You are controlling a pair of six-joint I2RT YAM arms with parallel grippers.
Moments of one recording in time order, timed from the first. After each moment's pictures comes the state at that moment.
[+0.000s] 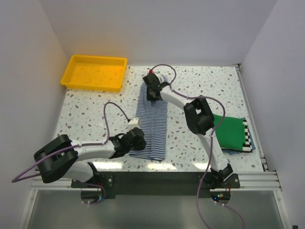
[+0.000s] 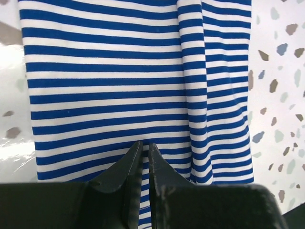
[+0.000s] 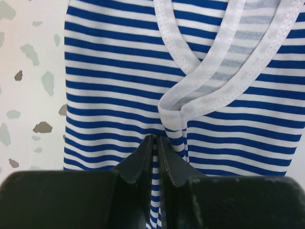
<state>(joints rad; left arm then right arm) -0.96 1.35 0.47 0.03 -0.30 -0.89 0.64 2.39 1.96 -0.49 0.27 0.54</state>
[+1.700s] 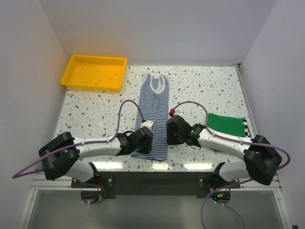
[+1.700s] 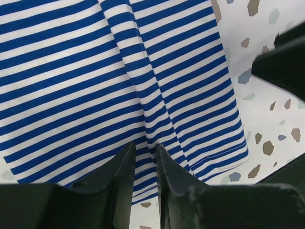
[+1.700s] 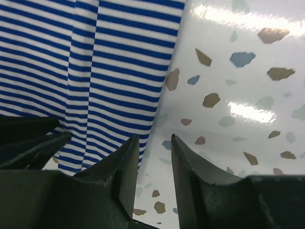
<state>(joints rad) -1.04 1.41 0.64 -0.15 -0.17 -0.67 0.85 1.34 0.76 -0.41 0.17 0.69</state>
